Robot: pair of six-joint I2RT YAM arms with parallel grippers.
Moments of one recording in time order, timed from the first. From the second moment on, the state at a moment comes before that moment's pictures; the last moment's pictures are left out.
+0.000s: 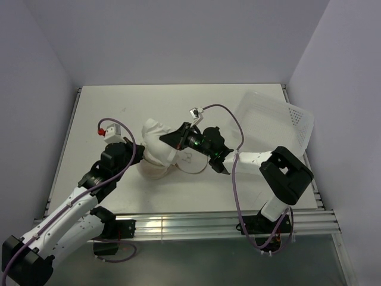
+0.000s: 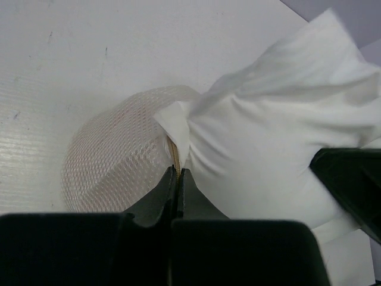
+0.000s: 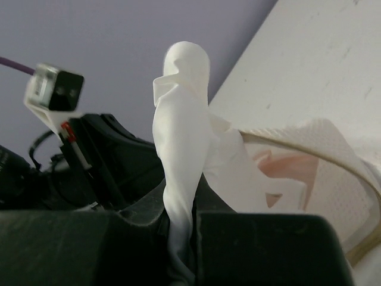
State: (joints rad) left arm -0.54 0.77 0.54 -0.16 -0.29 -0.77; right arm 0.78 1.63 0.80 0.90 -0.26 0.92
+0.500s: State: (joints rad) left arm -0.54 0.78 0.53 -0.09 -0.27 -0.77; right arm 0.80 1.67 0.74 0.83 -0.38 0.81
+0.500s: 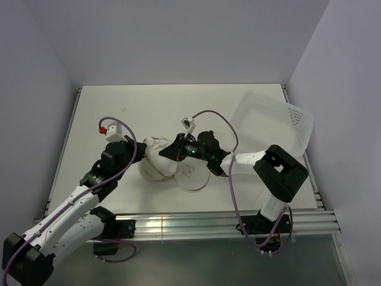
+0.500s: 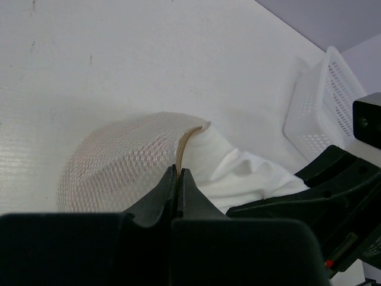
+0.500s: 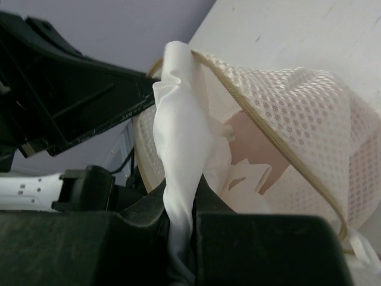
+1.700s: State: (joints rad) left arm -0.55 0.78 0.44 0.07 0.00 -0.84; right arm 0.93 1.84 1.00 0.44 0.13 1.00
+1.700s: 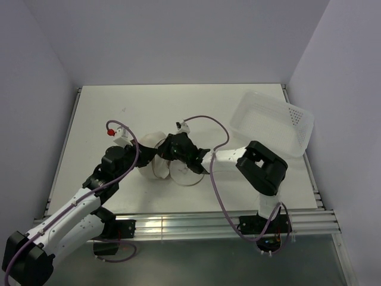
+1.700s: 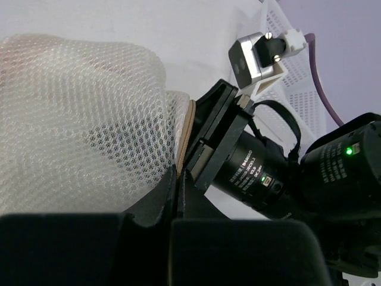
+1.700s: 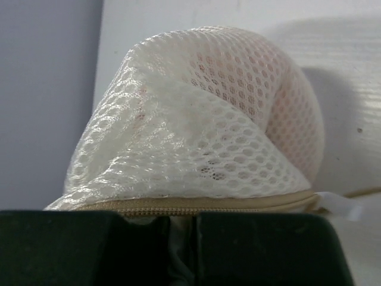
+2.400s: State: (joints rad) left arm -0.55 0.81 0.48 0.04 -0.11 -0.83; right arm 0.92 1.58 0.92 0.20 0.12 0.80
